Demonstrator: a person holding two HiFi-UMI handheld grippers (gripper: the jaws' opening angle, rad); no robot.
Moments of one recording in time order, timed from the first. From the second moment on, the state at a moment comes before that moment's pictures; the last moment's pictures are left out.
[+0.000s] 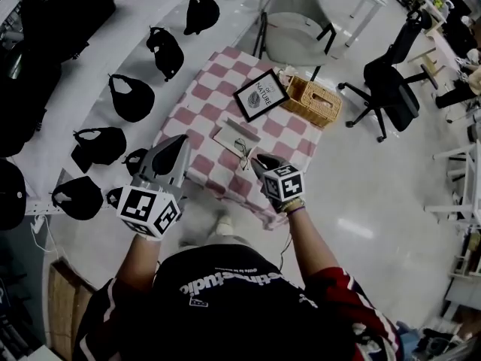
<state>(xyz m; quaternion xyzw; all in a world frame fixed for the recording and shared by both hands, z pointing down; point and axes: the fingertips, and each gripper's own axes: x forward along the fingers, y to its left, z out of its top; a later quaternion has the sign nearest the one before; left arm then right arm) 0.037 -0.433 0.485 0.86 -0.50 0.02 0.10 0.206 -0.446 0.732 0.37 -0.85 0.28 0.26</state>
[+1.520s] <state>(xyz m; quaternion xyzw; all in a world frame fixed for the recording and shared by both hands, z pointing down) 0.010 -0.433 0.532 0.84 -0.52 0.08 0.15 0.197 -0.458 0.886 0.38 -0.78 0.40 0.29</state>
